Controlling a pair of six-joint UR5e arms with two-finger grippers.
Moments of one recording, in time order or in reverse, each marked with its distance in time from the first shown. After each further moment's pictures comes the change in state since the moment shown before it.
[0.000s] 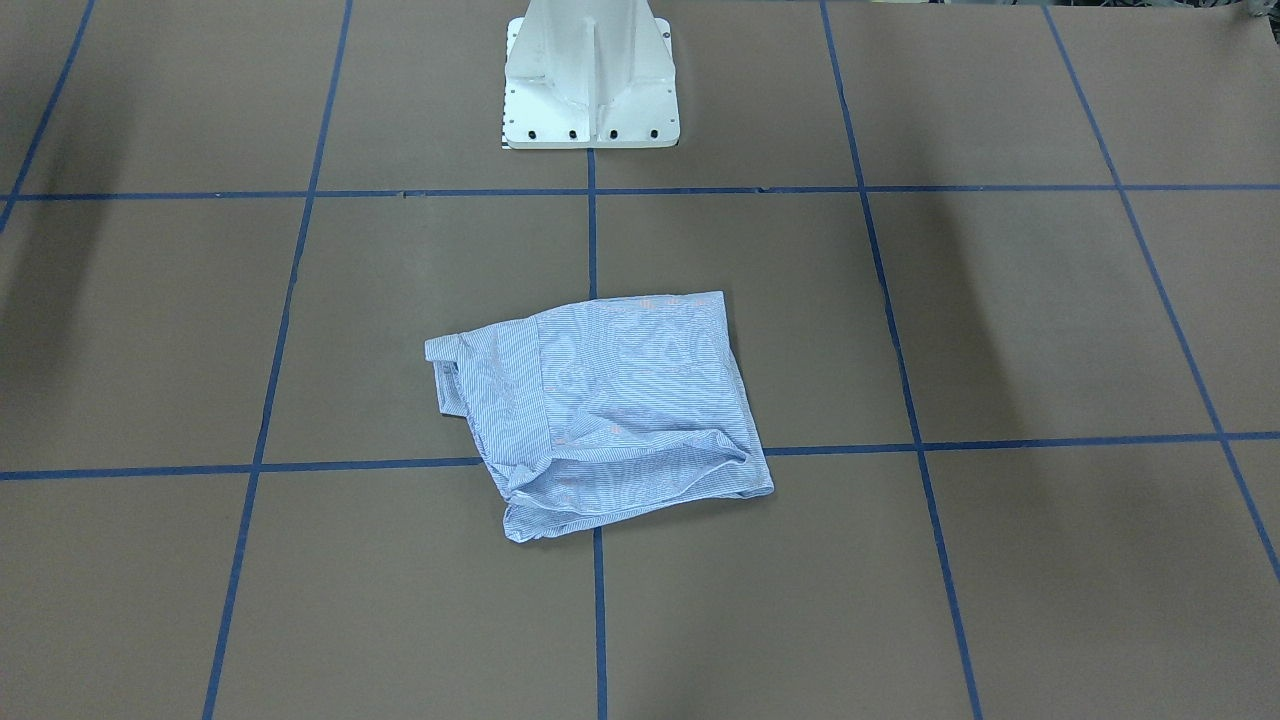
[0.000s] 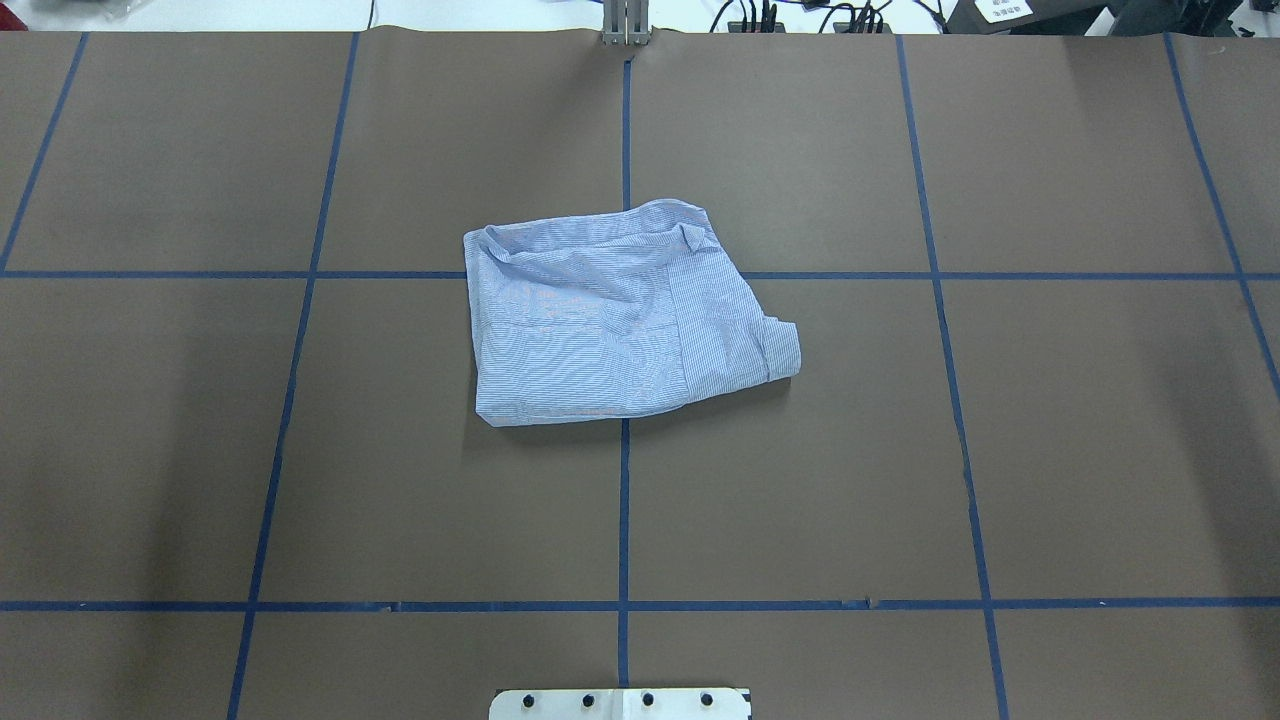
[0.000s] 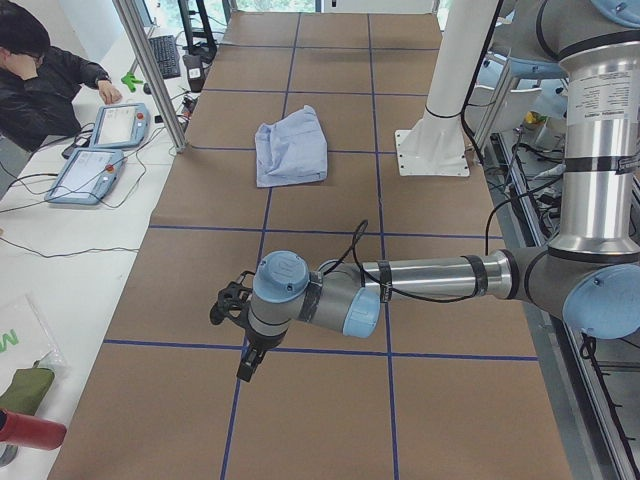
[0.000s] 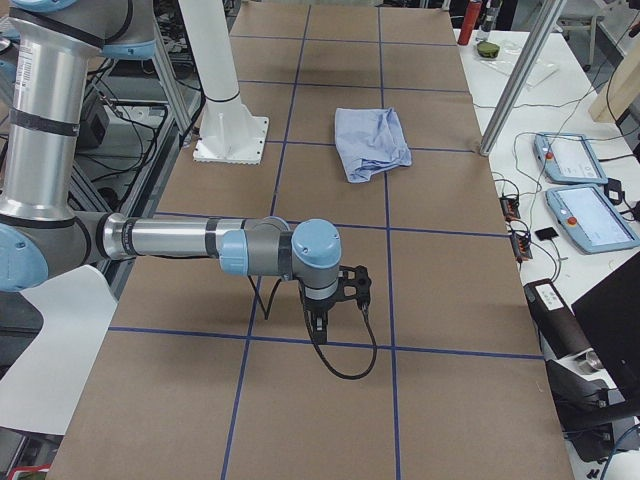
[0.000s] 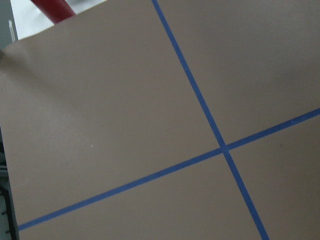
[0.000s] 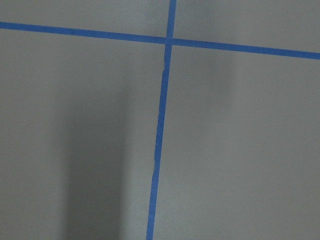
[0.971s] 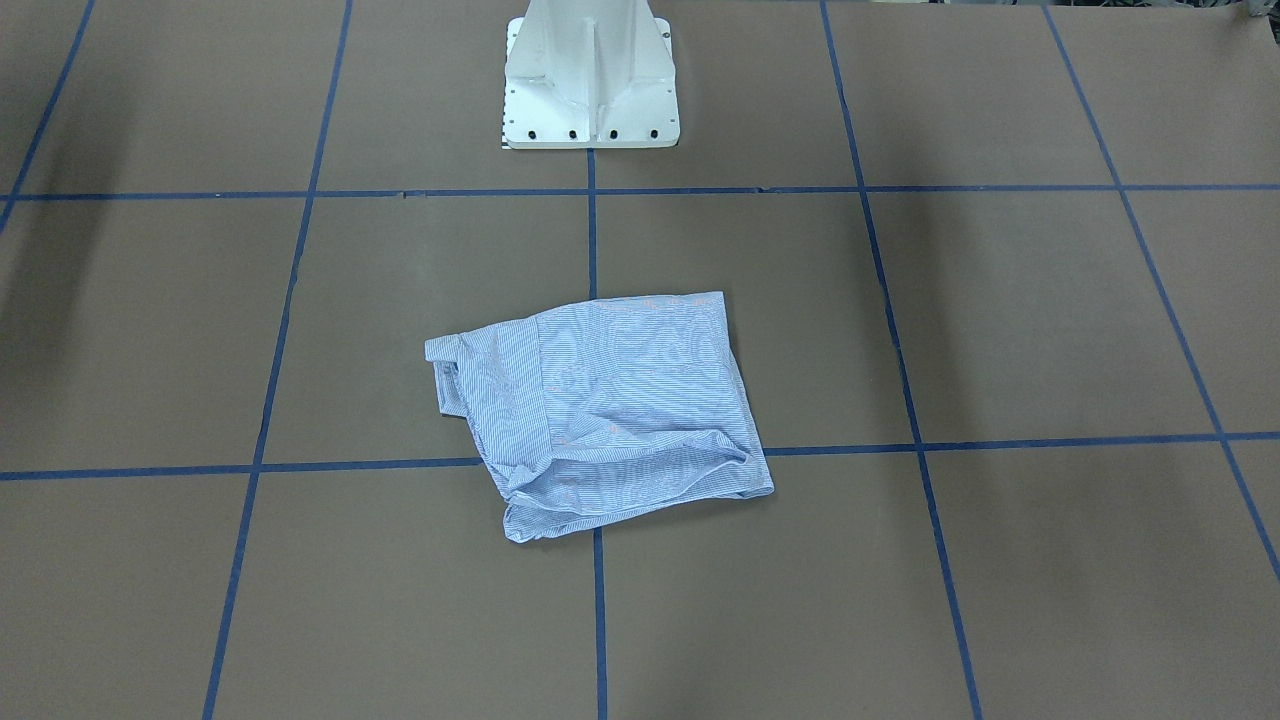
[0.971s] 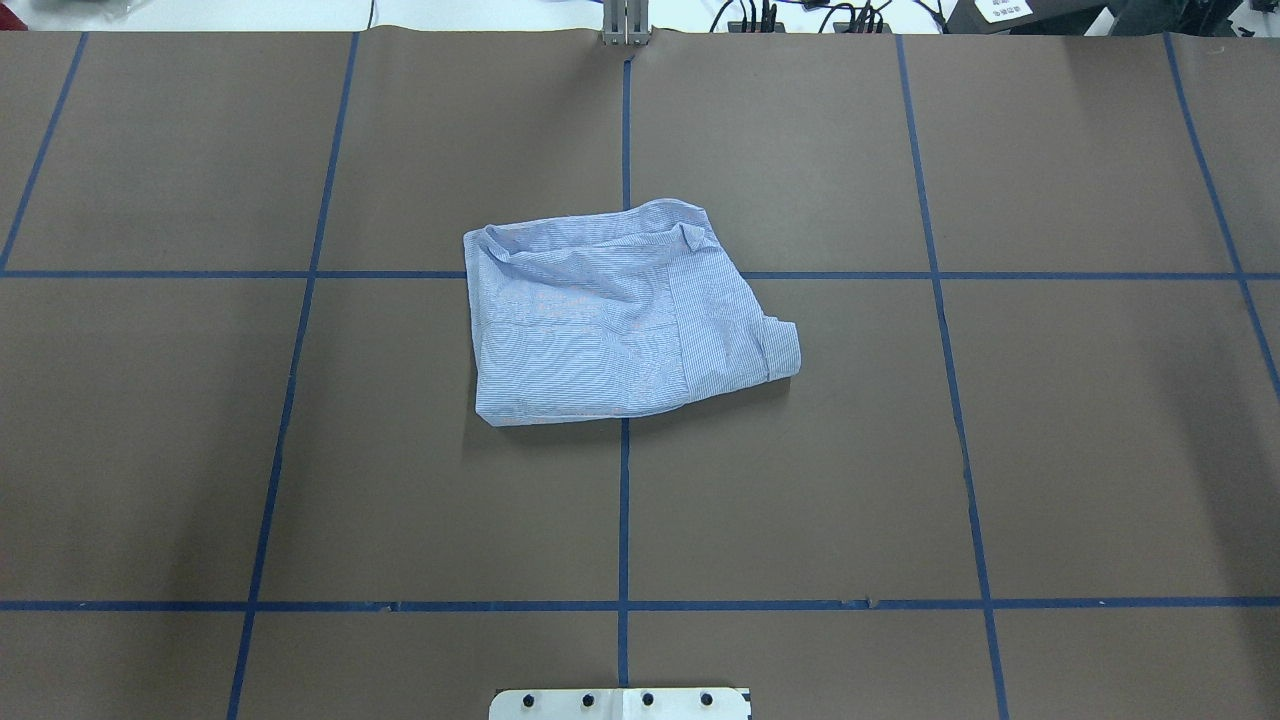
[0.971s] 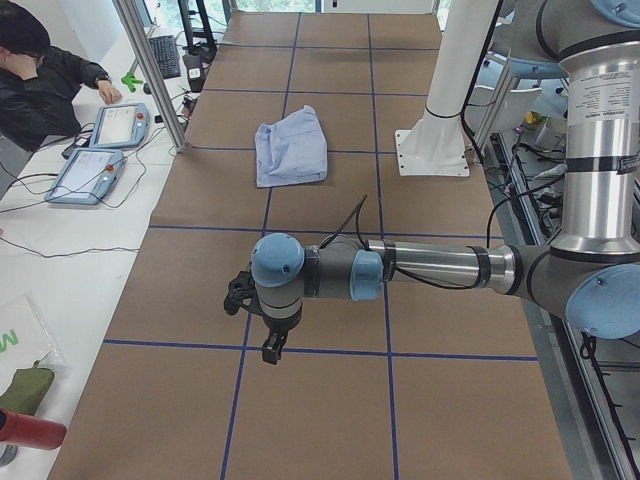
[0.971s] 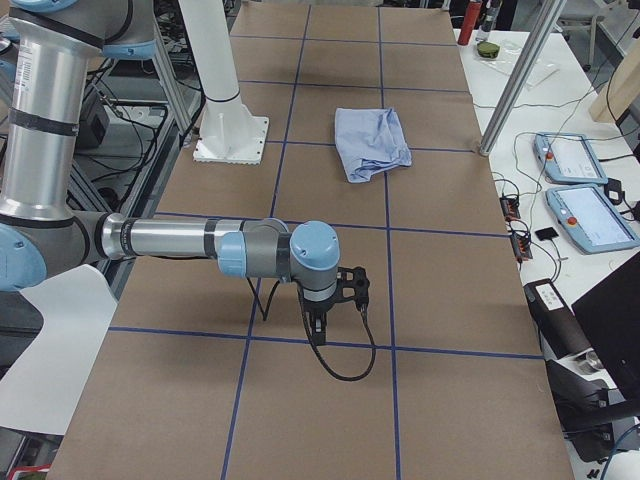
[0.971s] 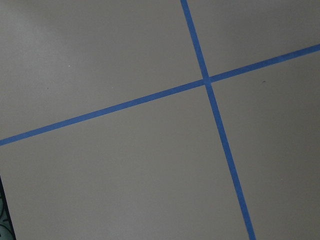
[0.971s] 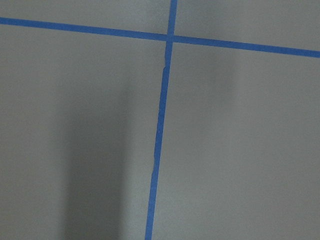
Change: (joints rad) left arm 0.003 0.007 -0.130 0.313 -0.126 0.061; right arm 0.000 -0.006 -0.002 0.006 0.004 -0.008
